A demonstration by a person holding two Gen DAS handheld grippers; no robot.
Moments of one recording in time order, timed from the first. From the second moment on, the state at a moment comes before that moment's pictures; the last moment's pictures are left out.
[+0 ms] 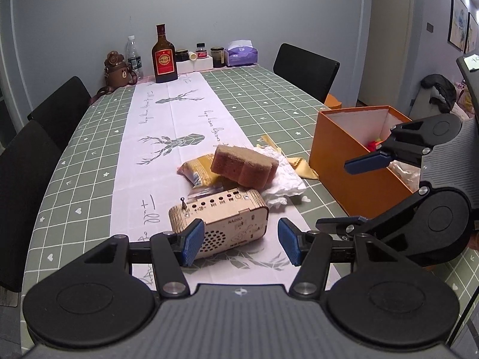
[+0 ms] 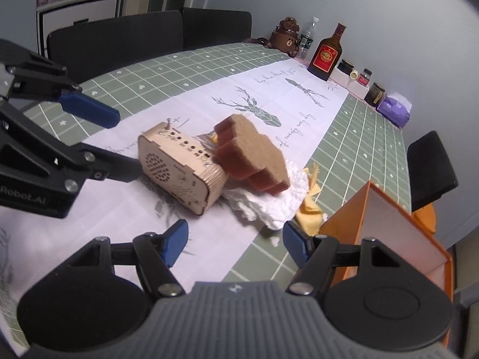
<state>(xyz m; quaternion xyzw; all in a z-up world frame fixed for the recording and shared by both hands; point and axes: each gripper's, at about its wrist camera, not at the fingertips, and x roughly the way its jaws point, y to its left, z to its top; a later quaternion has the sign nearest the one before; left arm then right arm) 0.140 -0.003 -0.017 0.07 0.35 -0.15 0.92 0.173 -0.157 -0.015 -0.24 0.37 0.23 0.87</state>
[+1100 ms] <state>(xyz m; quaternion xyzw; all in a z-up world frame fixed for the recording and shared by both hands) 0.231 0.009 -0.017 0.08 0.37 -0.12 0.92 0.279 -0.116 -0.059 -0.41 0.31 0.34 0.79</state>
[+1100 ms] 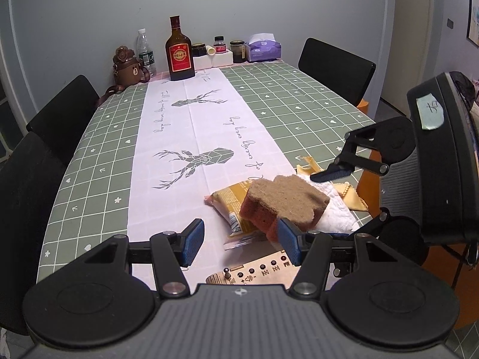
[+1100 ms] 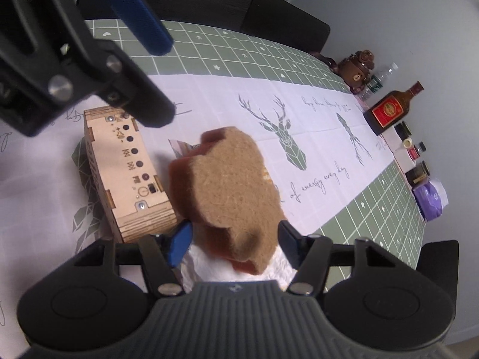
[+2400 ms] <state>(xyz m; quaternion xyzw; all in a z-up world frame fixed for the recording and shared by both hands) 0.277 0.001 -0.033 0.07 0.40 -0.15 0.90 0.312 -0.146 -0.025 -0.29 0.40 0.34 0.80</state>
